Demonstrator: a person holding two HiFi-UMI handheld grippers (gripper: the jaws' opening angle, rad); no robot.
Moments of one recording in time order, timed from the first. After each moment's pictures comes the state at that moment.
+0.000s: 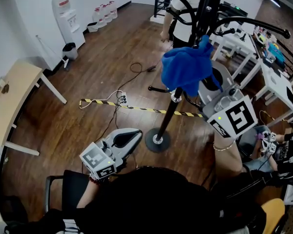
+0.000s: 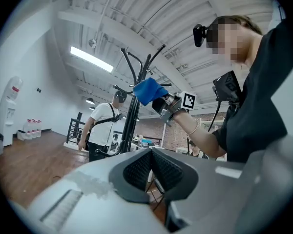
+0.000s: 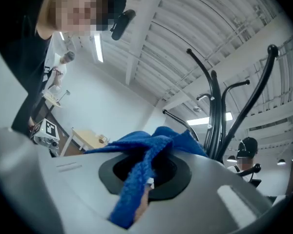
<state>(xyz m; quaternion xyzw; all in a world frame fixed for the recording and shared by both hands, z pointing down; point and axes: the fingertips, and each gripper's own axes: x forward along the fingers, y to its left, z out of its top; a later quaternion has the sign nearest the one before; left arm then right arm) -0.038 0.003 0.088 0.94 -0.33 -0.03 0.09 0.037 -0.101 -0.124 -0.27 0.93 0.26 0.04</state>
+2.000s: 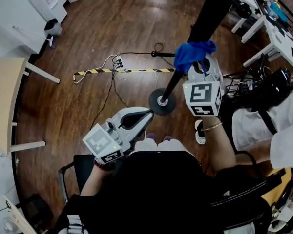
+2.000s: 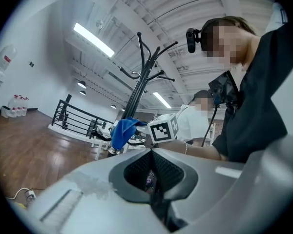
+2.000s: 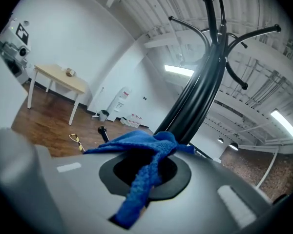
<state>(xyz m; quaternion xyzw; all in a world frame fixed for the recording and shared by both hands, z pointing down) -0.063 -0.020 0.140 0.96 -0.23 -0.03 0.15 0.044 -0.208 0.112 -0.54 0.78 0.18 -0.25</state>
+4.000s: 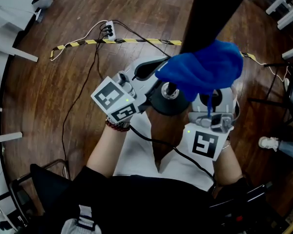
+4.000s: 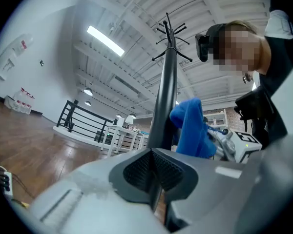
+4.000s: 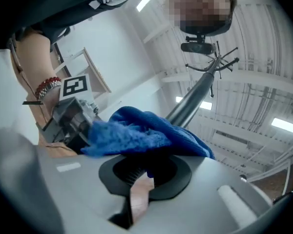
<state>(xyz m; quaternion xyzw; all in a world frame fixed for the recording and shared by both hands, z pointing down) 0.018 -0.231 0.644 0.95 -0.28 -0.11 0.08 0.059 -0.197 0.591 -0.46 0.79 0.38 -0.12</state>
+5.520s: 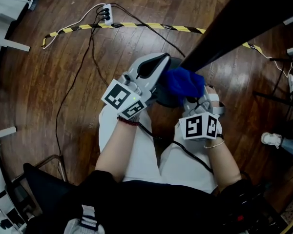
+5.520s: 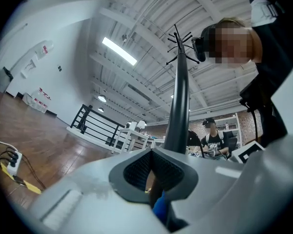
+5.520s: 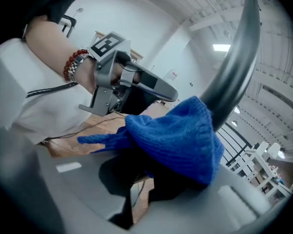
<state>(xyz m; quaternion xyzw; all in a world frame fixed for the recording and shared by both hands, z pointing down) -0.012 -0.244 0.751 0.92 -0.34 -0.17 0.10 0.034 -0.197 0.836 -0.32 0.85 0.20 -0.36</state>
